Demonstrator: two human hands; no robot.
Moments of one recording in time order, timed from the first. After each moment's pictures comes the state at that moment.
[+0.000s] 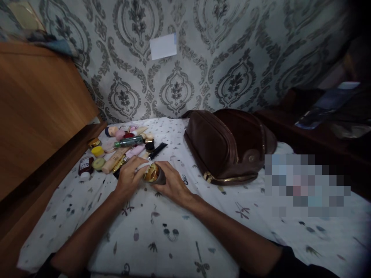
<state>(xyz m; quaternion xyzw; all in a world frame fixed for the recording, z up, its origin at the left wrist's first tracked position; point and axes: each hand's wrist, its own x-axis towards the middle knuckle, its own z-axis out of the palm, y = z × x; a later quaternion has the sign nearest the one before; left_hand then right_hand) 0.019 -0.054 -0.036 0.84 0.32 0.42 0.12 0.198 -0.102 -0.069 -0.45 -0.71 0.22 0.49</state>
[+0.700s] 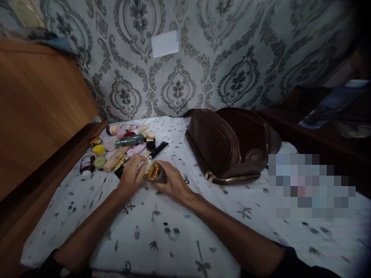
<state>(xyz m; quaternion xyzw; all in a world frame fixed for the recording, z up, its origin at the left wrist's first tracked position) 0.022 -0.056 -0.038 0.84 0.34 0.41 0.06 0.200 -0.104 -0.068 -0.45 -0.71 0.24 0.48</state>
